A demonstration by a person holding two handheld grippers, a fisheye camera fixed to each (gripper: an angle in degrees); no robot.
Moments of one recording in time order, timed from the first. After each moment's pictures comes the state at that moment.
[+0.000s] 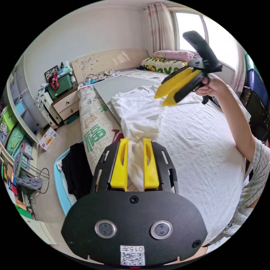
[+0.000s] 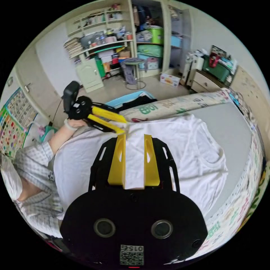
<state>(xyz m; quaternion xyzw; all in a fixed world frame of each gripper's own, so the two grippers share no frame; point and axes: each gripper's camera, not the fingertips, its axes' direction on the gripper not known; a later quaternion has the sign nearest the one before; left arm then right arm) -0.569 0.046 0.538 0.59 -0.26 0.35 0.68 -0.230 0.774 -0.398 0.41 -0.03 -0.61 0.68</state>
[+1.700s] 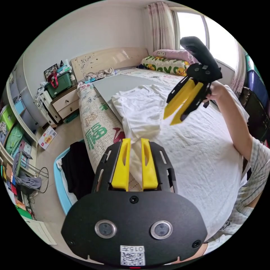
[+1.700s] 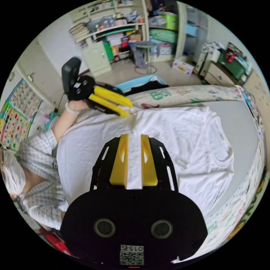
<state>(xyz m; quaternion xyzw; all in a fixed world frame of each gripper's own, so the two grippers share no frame) -0.580 0.094 0.432 0.61 -0.23 0.38 0.65 -0.161 0.873 -0.508 0.41 -0.06 -0.55 0.72</state>
